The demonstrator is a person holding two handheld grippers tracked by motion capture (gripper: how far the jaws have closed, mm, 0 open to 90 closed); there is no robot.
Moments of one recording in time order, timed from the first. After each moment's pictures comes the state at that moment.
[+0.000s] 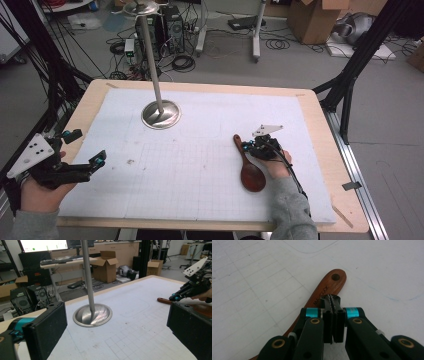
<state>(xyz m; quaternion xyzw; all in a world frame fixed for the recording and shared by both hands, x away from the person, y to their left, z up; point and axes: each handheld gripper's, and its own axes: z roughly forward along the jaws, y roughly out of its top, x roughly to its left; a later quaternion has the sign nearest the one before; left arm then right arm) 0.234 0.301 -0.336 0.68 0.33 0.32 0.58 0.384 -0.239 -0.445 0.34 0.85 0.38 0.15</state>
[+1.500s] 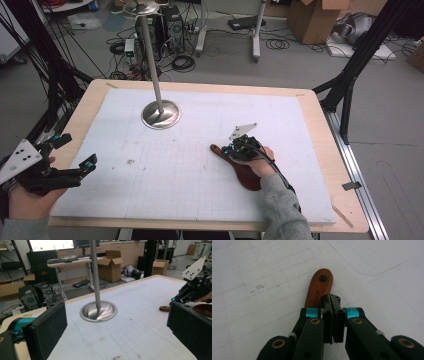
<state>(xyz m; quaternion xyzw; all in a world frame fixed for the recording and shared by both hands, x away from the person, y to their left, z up) 0.219 0.316 -0.336 0.67 0.34 0.33 0.57 0.382 -0.179 -0.437 0.24 0.90 0.36 0.11</state>
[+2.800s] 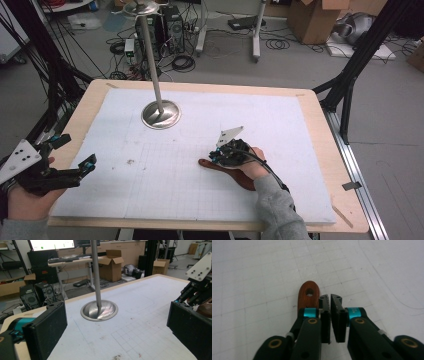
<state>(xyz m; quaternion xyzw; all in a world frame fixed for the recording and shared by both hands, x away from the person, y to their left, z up) 0.221 0.316 -0.337 0.67 0.34 0.33 0.57 0.363 -0.147 -0.420 0.15 0.91 0.37 0.09</state>
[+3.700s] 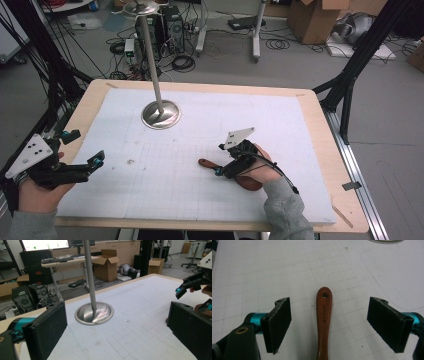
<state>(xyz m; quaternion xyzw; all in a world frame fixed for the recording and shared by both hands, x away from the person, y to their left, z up) 0.235 0.303 -0.337 0.68 0.33 0.32 0.57 0.343 -0.164 -0.397 0.14 0.91 0.39 0.08</state>
